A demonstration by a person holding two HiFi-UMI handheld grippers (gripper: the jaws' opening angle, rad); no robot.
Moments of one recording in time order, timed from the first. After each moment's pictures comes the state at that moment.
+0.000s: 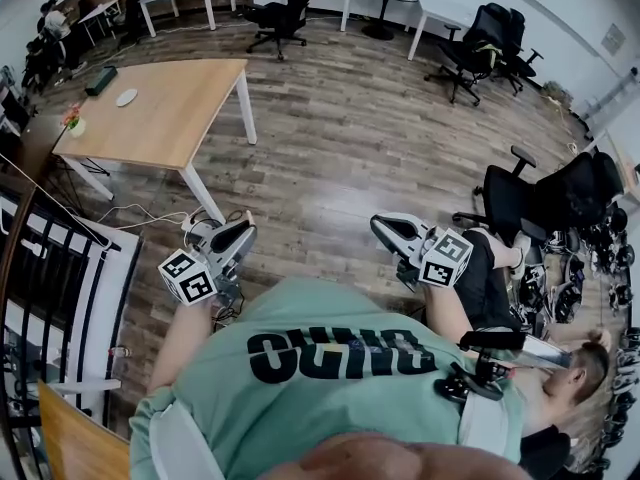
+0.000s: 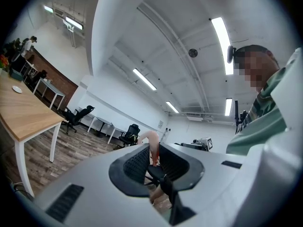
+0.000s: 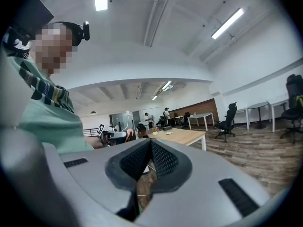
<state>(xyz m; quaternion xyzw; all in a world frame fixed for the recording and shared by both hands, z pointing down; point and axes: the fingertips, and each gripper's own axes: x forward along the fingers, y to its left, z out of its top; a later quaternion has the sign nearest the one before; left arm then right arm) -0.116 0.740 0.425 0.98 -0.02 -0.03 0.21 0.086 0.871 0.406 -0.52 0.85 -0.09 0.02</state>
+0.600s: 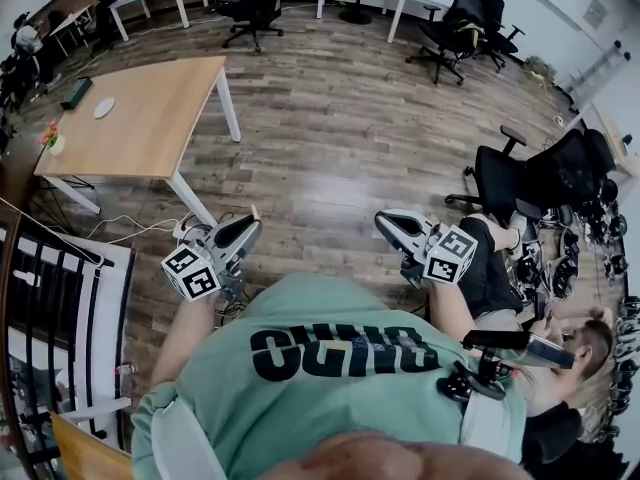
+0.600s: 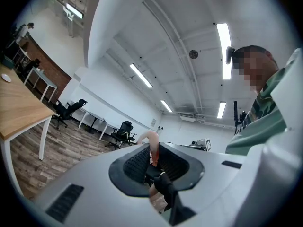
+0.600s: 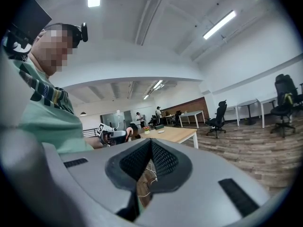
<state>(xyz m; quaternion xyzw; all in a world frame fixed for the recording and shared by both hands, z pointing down) -0.085 0.692 0.431 0.97 0.04 -0.03 0.23 0.101 0.842 0.416 -0.56 0.82 -0.12 0.02</state>
